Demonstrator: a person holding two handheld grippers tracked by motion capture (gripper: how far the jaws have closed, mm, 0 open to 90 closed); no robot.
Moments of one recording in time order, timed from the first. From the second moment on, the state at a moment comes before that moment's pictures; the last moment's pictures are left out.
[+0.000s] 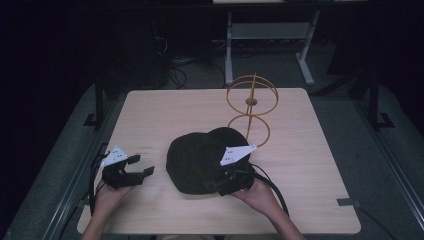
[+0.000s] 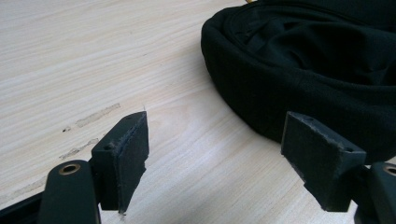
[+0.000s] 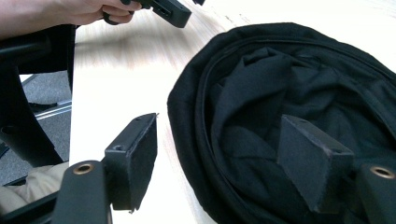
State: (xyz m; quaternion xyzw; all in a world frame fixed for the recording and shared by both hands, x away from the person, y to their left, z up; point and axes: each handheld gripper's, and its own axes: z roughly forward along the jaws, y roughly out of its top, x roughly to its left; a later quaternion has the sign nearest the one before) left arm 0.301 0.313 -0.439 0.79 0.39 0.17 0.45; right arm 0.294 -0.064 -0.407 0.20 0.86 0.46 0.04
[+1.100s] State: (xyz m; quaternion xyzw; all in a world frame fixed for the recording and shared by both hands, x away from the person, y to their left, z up) left arm 0.301 0.311 -0.440 0.79 0.39 0.17 0.44; right arm 0.300 -0.024 -0.441 0.17 0.90 0.39 0.02
